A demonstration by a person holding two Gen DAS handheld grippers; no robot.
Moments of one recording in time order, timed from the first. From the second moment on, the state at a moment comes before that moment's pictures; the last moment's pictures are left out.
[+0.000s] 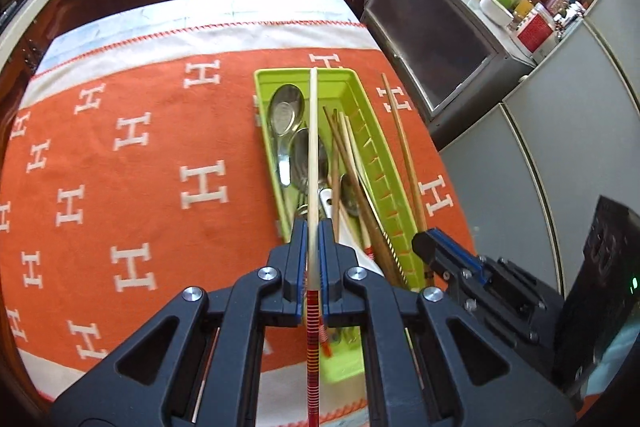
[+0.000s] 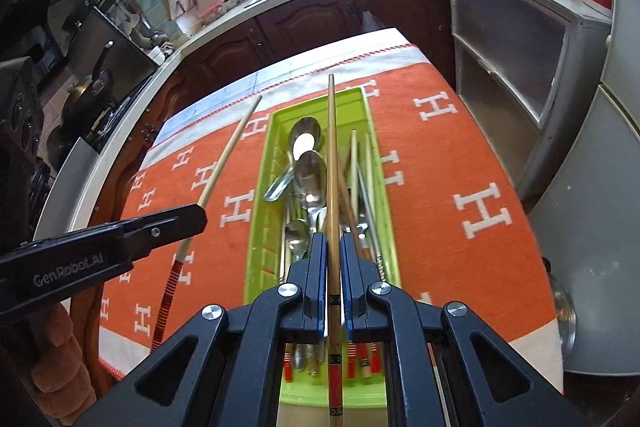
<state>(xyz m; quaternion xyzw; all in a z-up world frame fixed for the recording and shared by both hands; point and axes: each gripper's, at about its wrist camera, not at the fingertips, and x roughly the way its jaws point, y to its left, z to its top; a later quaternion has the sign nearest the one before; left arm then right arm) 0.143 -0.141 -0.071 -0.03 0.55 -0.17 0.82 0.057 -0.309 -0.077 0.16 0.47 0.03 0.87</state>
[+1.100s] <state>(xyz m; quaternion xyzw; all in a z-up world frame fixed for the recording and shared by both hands) 0.161 -0.153 -0.097 0.00 0.55 -0.15 0.82 0.123 -0.306 -0.124 0.12 0.51 0.05 0.85</state>
